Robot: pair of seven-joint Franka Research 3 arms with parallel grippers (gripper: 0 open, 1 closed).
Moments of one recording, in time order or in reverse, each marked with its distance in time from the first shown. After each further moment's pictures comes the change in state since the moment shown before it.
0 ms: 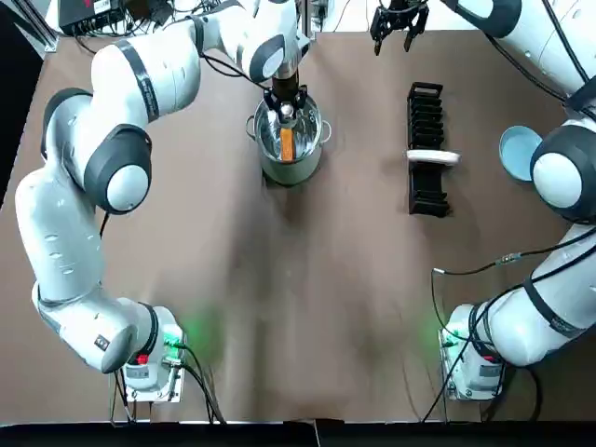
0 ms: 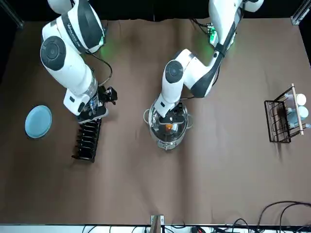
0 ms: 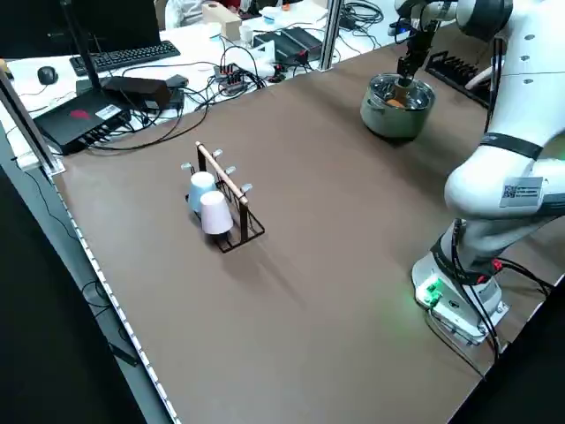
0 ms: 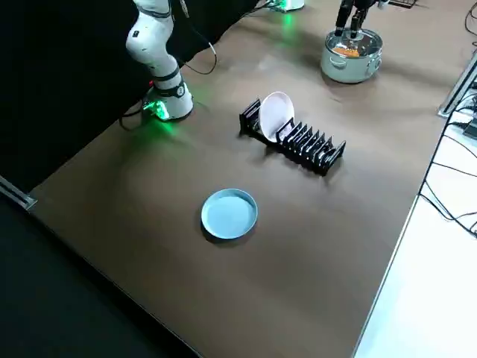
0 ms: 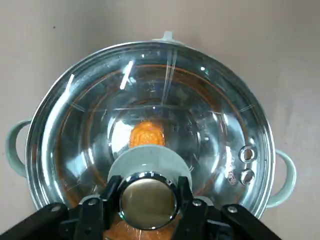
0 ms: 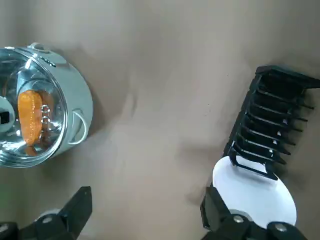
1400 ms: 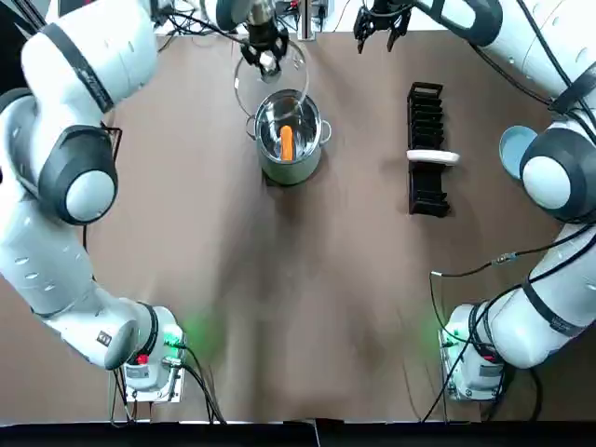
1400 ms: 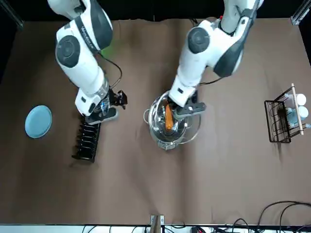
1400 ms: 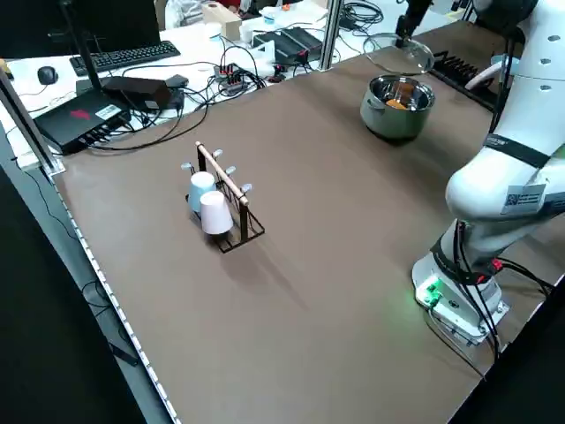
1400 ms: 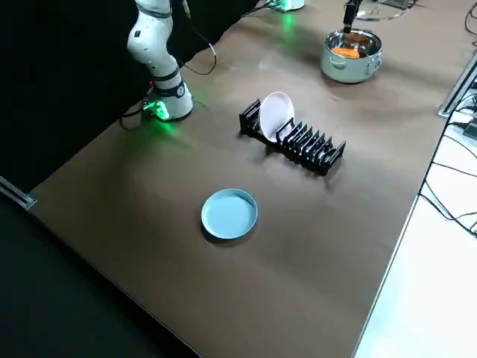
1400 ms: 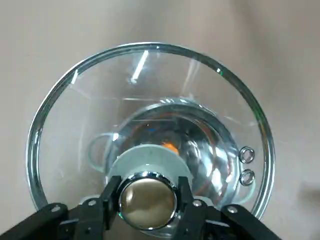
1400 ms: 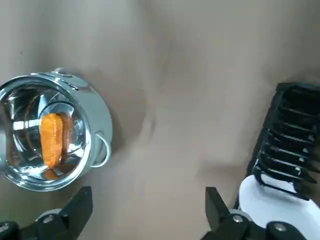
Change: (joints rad) left arm 0.078 -0.190 0.004 0.027 -0.013 -0.103 -0.048; right arm 0.056 0.040 0.001 0.016 0.003 0.103 0.081
